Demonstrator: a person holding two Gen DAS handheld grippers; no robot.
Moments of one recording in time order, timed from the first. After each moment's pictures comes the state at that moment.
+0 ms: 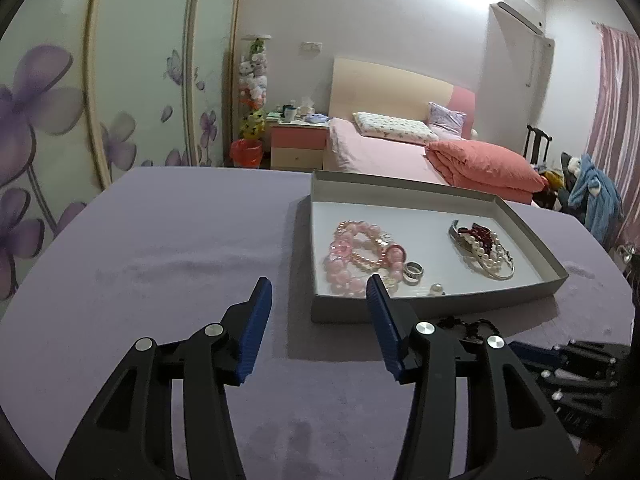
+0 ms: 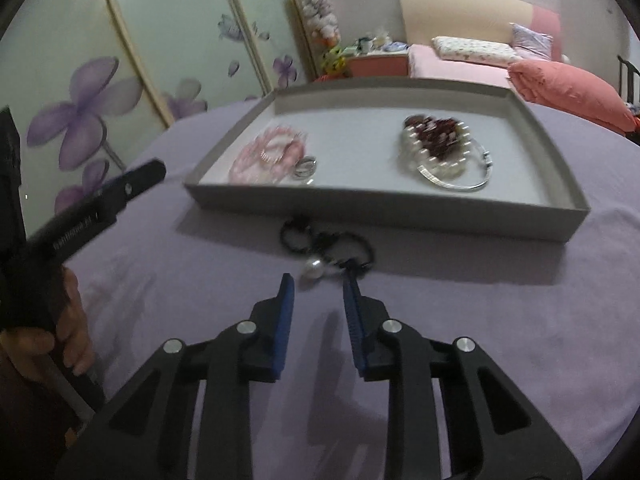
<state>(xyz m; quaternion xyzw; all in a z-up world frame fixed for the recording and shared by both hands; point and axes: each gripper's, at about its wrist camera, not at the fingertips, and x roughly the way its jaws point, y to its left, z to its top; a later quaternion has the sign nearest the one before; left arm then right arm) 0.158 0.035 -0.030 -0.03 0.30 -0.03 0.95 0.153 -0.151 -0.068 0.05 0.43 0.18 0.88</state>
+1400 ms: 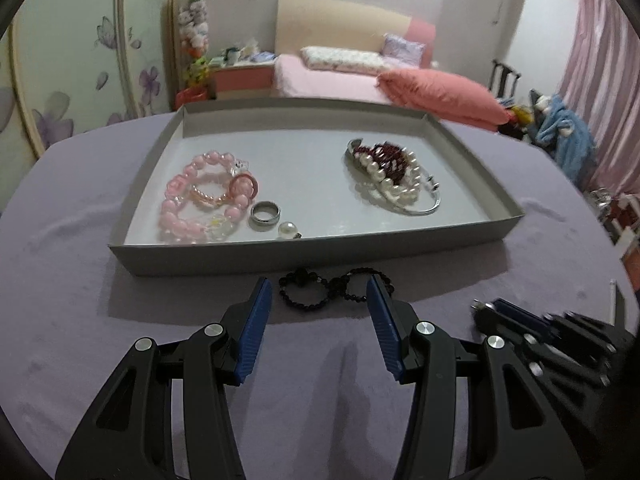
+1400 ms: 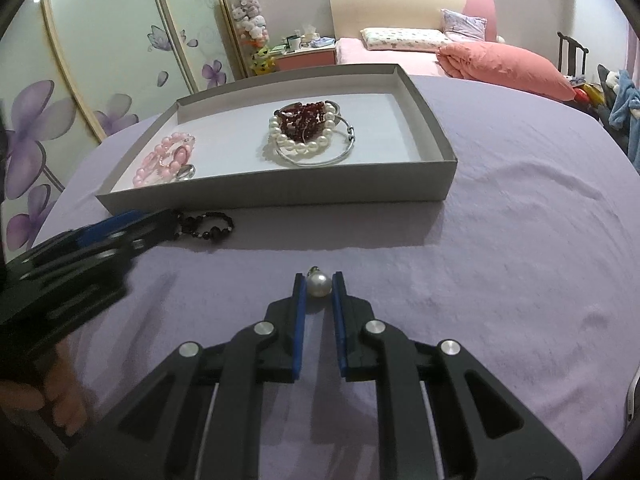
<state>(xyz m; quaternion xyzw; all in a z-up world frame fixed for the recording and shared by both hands) 0.179 -0.086 -0.062 0.00 0.42 -0.10 0.90 0.144 -0.231 -0.076 0.06 0.44 0.06 0.89</state>
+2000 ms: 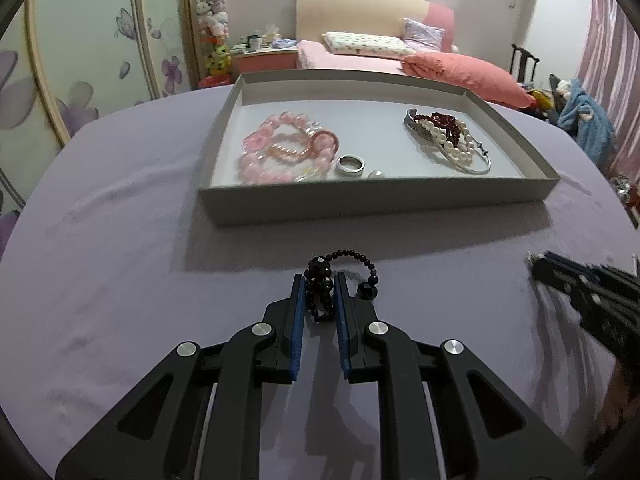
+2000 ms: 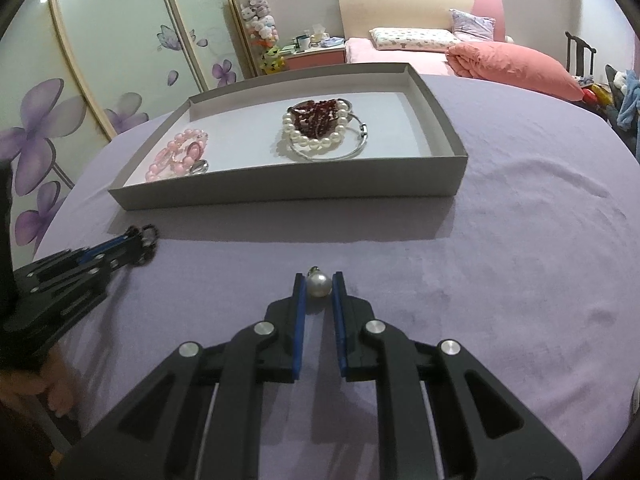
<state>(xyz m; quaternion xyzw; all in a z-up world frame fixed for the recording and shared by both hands) 0.151 -0.024 -0.074 0.02 0.43 -0.08 0.90 0.137 -0.224 -0.075 0.06 0.44 0.08 0.89</state>
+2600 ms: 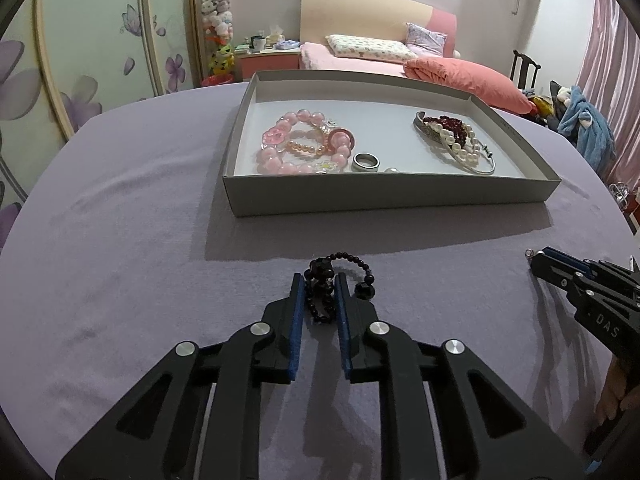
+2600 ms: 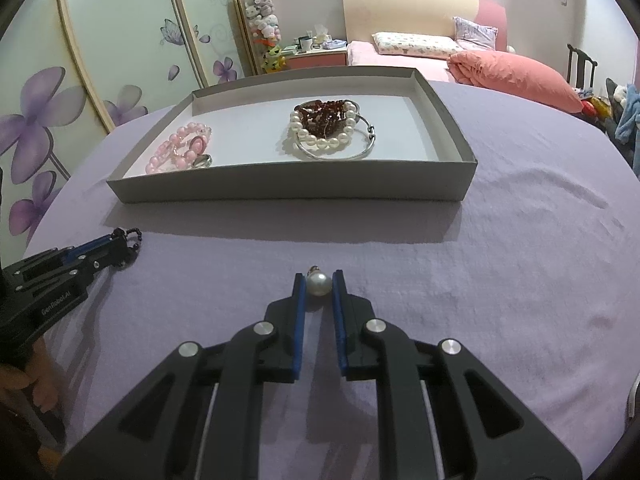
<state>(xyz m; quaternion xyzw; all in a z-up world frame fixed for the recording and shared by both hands) 0.150 -0.016 -0.073 0.01 0.43 -0.07 0.90 0.134 -0.218 -0.076 0.04 0.43 0.07 0.90</state>
